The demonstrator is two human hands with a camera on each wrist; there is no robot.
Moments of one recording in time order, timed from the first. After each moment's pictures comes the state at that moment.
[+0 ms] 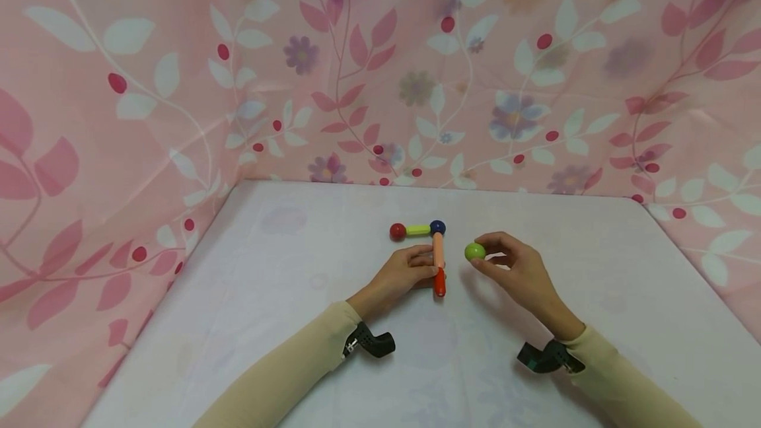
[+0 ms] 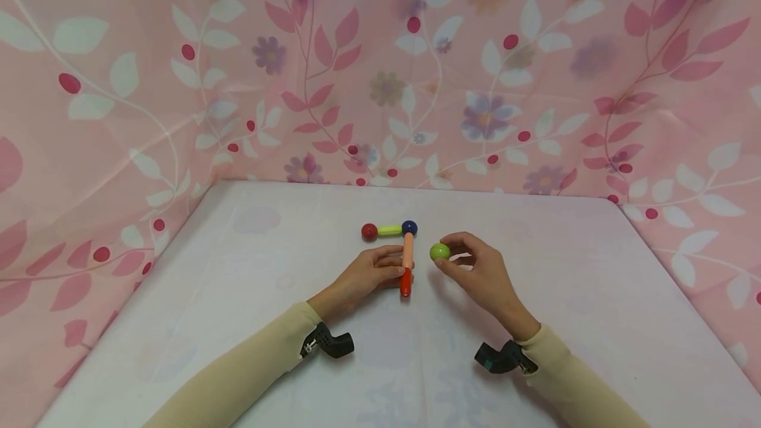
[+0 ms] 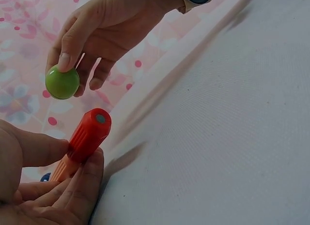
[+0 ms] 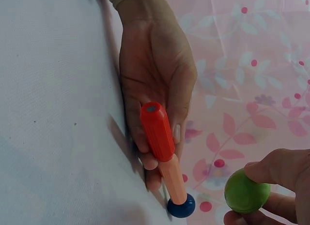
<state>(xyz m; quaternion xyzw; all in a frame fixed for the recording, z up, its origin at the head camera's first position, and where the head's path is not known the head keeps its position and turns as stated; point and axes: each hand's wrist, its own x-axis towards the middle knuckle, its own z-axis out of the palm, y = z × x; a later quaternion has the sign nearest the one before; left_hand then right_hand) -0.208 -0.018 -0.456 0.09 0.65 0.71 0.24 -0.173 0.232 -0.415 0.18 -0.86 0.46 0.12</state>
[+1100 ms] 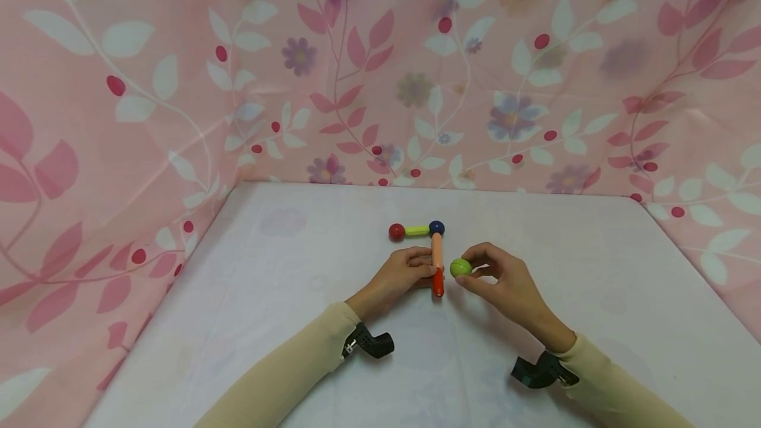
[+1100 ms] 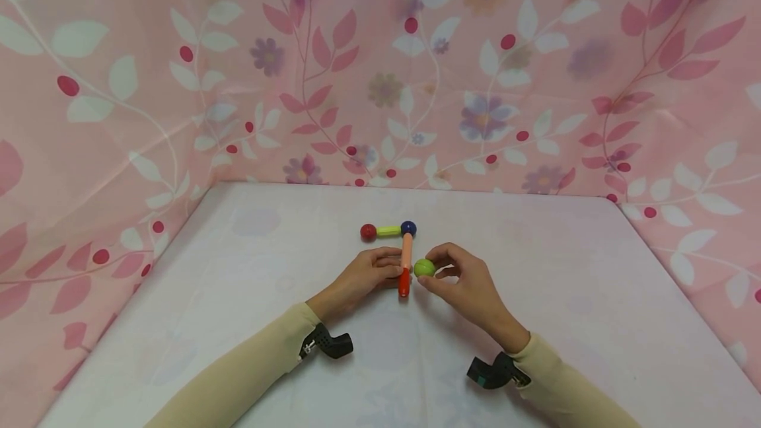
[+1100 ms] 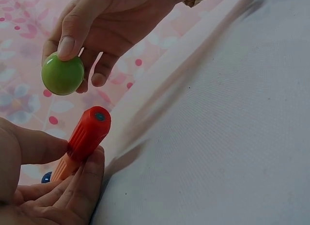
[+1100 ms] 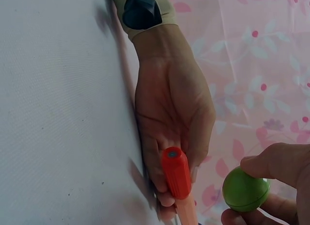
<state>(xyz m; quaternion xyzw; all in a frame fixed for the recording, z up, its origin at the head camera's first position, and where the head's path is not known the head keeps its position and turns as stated) -0.208 -0.018 -0.456 0.09 0.63 0.73 0.24 -0.157 0.214 -0.419 0.22 -0.83 0.50 0.09</state>
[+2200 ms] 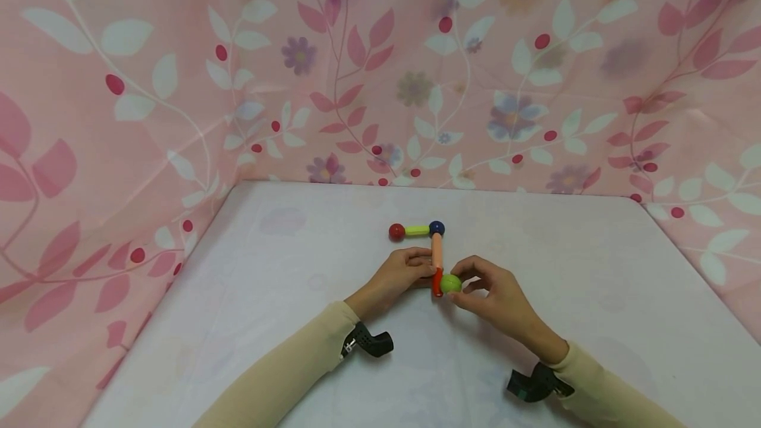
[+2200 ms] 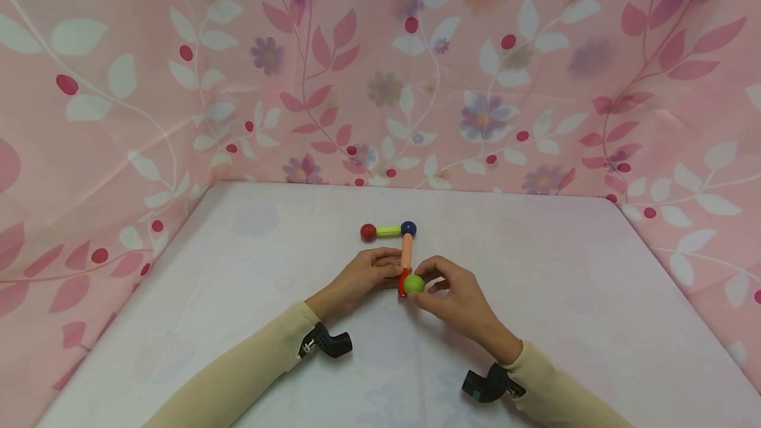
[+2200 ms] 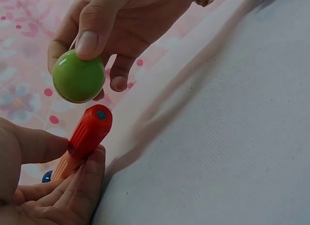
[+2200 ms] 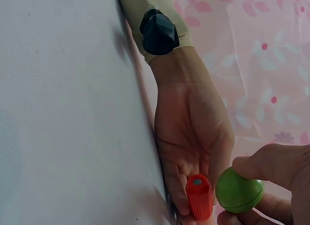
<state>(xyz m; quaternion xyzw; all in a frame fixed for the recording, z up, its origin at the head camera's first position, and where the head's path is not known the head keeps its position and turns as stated) -0.208 -0.018 -0.456 0.09 0.62 0.74 0.25 -0.146 0.203 -0.428 0.25 -0.83 0.50 0.05</state>
